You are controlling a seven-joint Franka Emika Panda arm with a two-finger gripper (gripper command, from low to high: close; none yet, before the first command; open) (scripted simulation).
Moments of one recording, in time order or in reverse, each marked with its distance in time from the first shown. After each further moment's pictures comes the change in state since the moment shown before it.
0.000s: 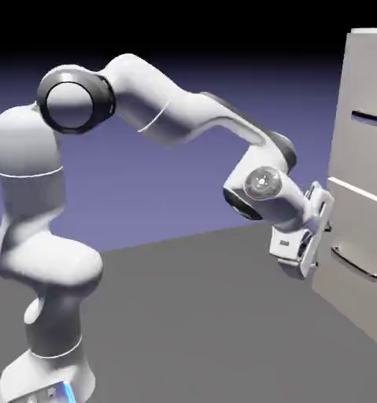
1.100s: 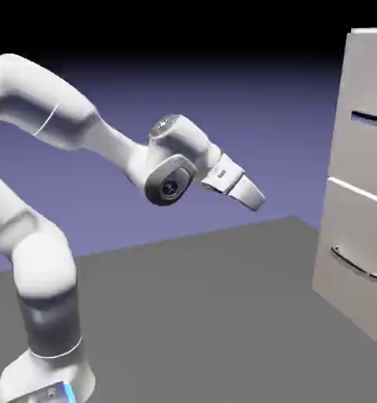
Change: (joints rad) arm -0.778 -0.632 0.956 -0.554 -1.435 0.206 0.222
